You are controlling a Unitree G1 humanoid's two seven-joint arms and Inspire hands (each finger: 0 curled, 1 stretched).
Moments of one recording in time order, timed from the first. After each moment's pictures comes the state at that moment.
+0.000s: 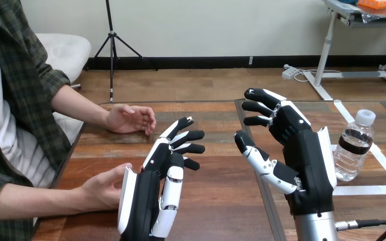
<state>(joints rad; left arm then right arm) 0.22 -0.05 -0.21 0.31 0.33 -0.97 0.25 0.05 -0.01 0.03 0.24 -0.08 -0.80 0.01</state>
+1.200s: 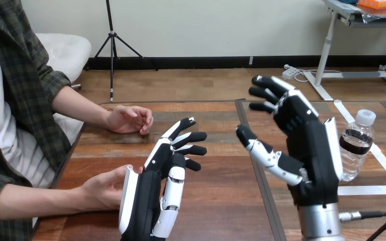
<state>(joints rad) 0.22 -0.05 -0.21 0.31 0.34 -0.97 0.25 0.04 -0.01 0.04 0.24 -0.03 -0.80 0.04</state>
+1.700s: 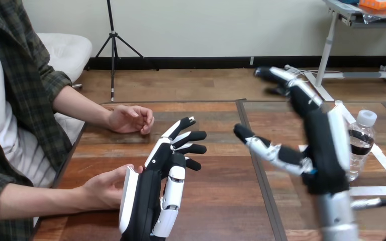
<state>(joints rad) 0.21 -0.05 -0.21 0.31 0.34 -0.97 0.25 -0.05 -0.08 -0.07 0.24 -0.33 -0.83 -0.13</state>
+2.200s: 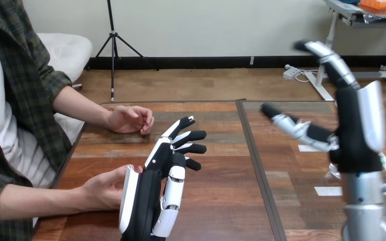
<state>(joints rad) 0.21 -0.05 -0.21 0.31 0.34 -0.97 0.25 -0.12 -0.20 -0.15 0.22 -0.51 -0.71 -0.30</state>
